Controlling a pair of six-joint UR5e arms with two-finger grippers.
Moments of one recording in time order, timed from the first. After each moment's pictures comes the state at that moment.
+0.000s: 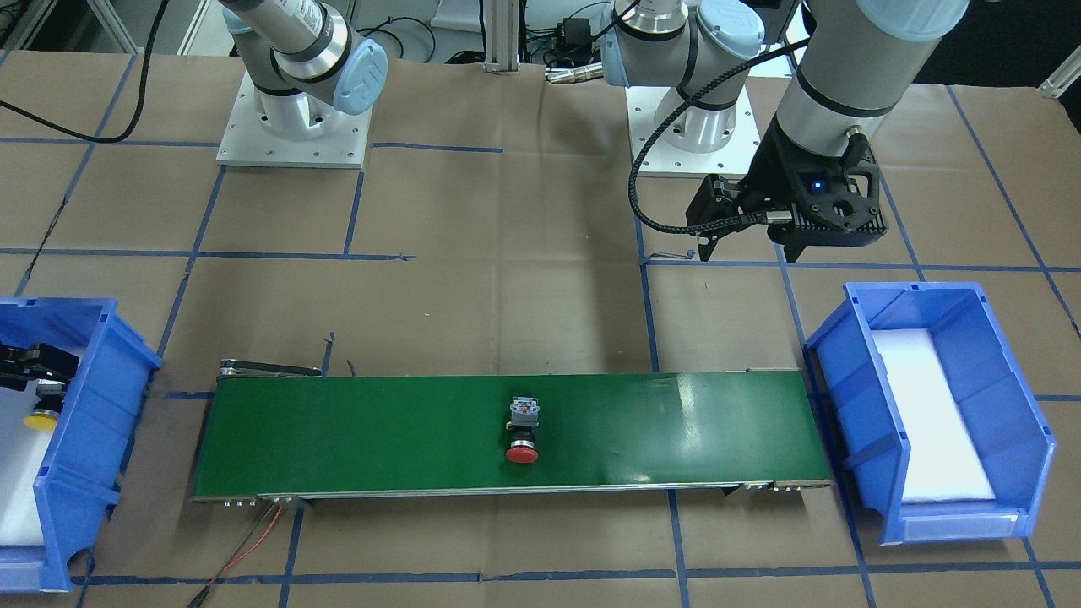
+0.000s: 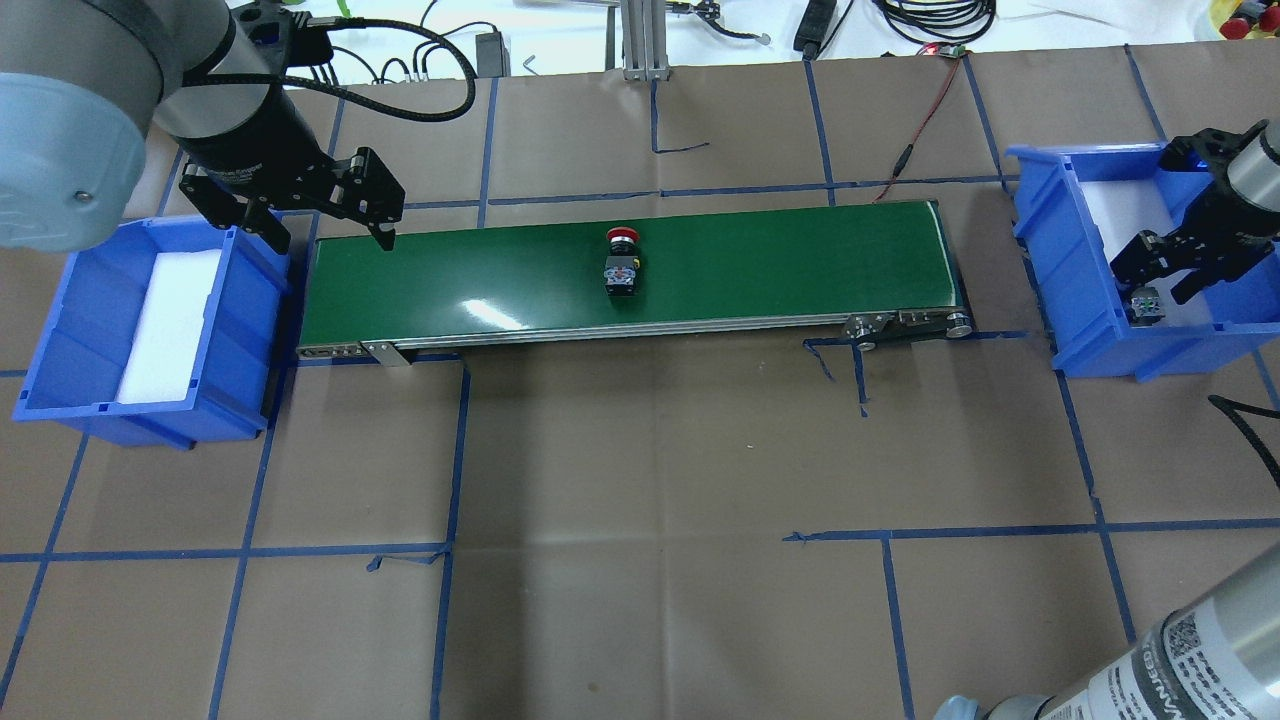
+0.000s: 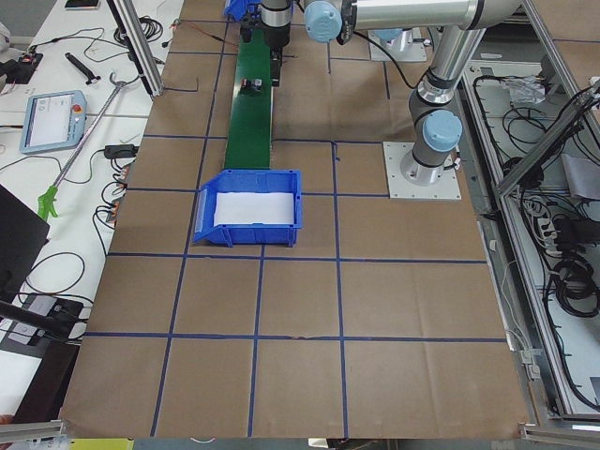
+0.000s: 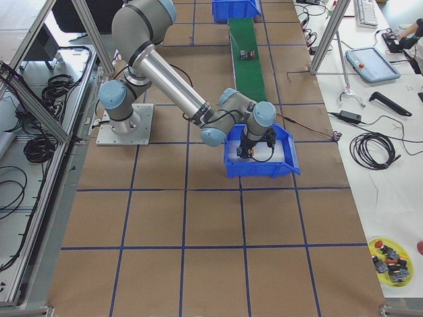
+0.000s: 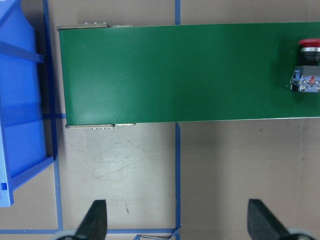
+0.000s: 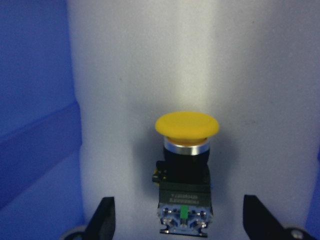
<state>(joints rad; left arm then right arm) -1.53 -1.60 -1.61 -1.48 1.57 0.05 1.00 -1.13 1.65 -1.96 -1.54 -0.60</state>
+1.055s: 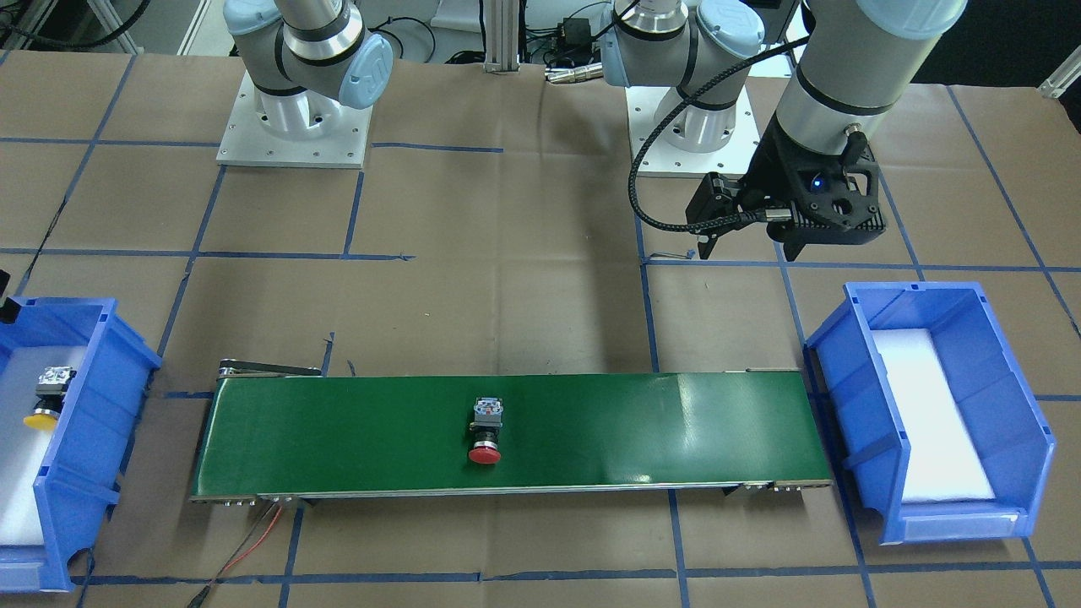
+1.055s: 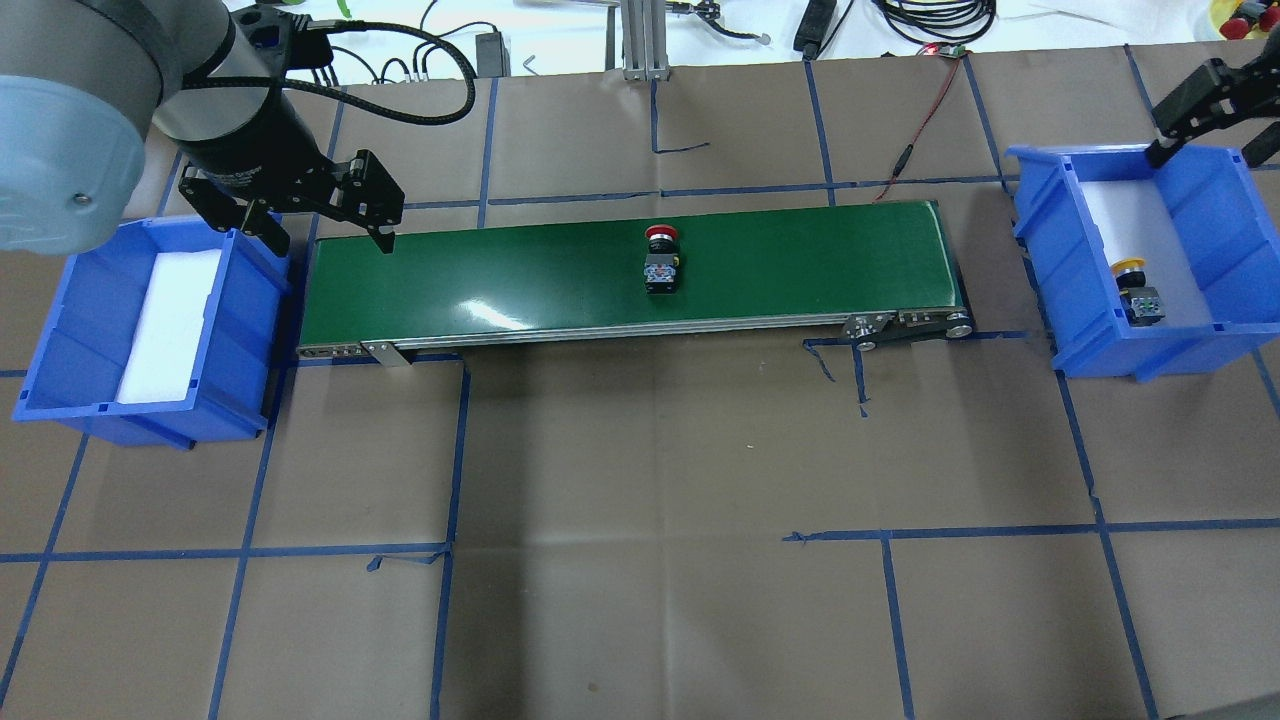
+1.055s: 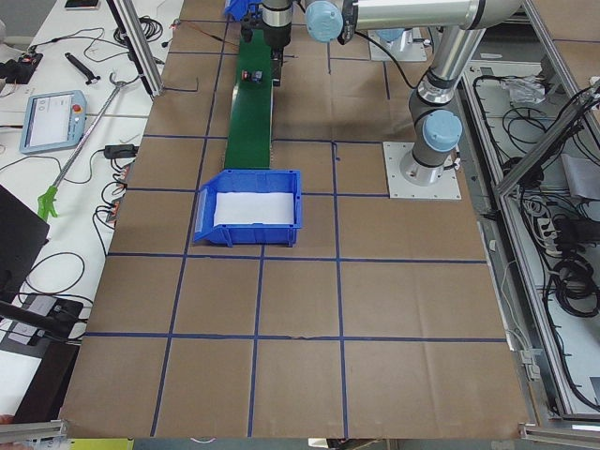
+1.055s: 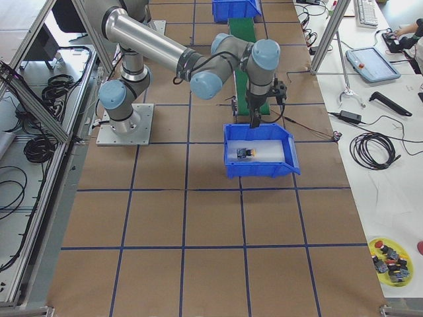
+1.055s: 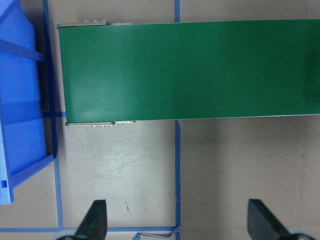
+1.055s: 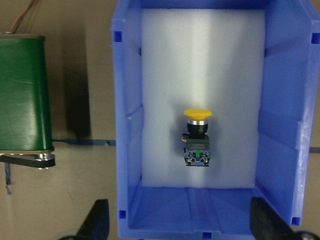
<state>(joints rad) -1.53 -1.60 -1.61 -1.48 1.57 0.05 1.15 -1.36 1.41 -1.60 -1.49 -0.43</state>
